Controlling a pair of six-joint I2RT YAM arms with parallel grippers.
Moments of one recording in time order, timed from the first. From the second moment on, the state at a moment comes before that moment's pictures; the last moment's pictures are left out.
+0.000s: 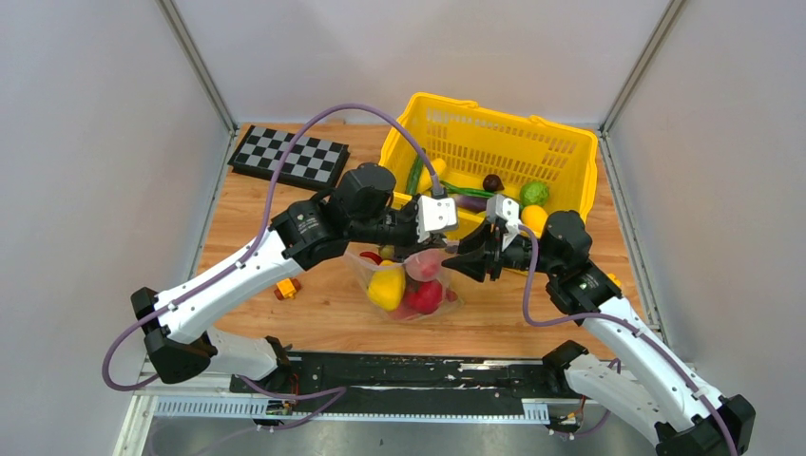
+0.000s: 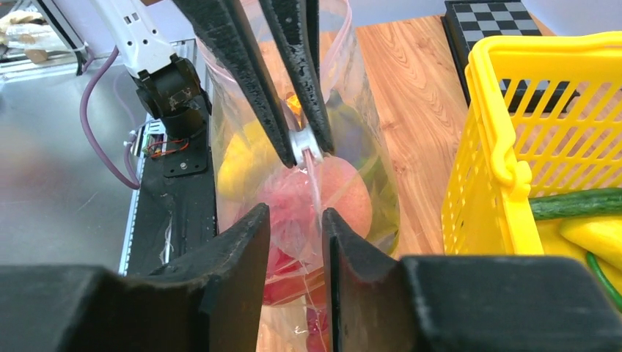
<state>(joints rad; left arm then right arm) -0.99 1.32 1.48 -0.63 0.37 0.39 0.54 0.80 0.70 0.03 -0.84 0.00</state>
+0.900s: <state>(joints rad) -0.99 1.31 1.46 -0.61 0.37 0.37 0.54 0.83 0.74 0.04 -0.82 -0.03</state>
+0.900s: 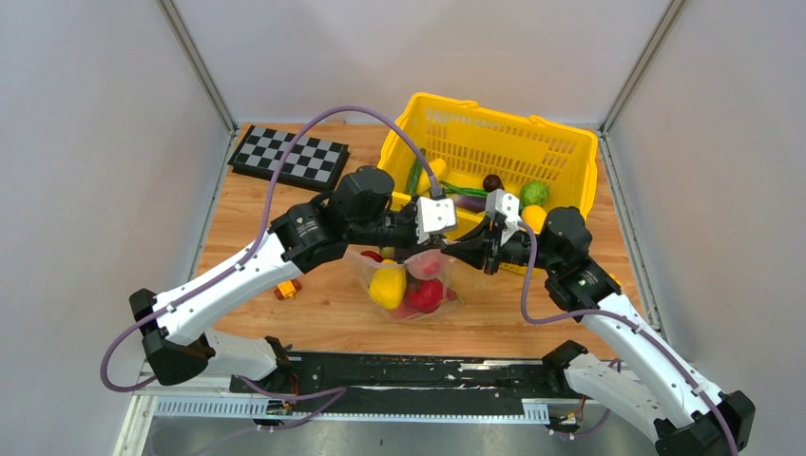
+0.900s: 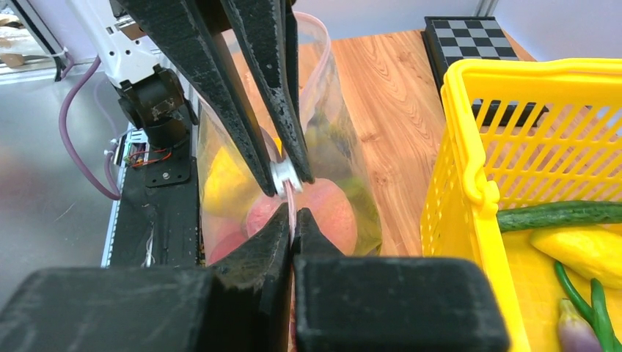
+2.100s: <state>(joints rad) -0.98 1.11 1.30 -0.63 0.21 0.37 0.54 0.85 0.78 0.03 -0.83 -0.03</state>
